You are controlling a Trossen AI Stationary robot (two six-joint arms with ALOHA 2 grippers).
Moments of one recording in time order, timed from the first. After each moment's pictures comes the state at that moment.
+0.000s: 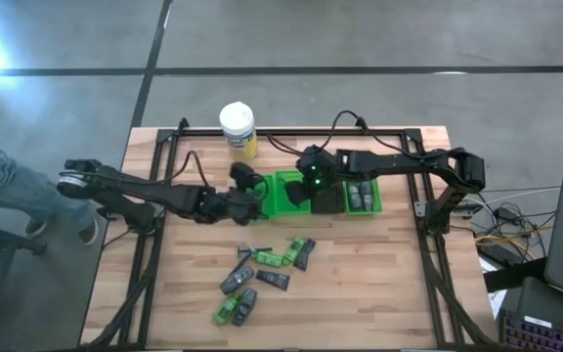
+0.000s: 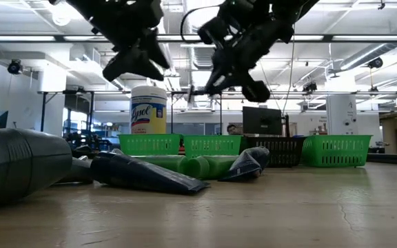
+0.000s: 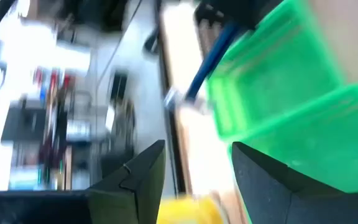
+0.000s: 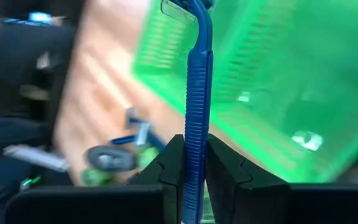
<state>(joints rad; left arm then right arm) -0.13 1.33 0.91 -0.26 -0.78 0.67 -0.21 1.69 1.21 -0.37 -0.26 1.00</state>
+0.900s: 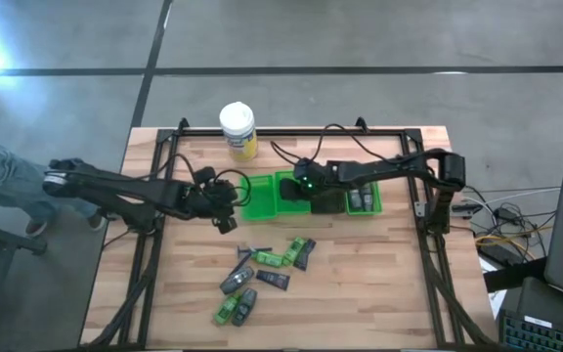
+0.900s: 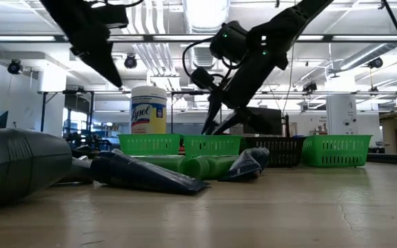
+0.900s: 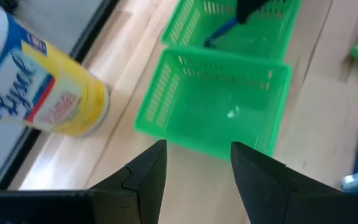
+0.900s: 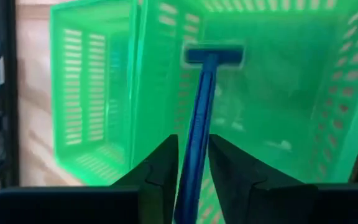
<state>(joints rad) -0.14 1.16 0.91 -0.76 -0.56 -0.37 -0.20 1.84 1.14 -0.19 -0.03 1.26</state>
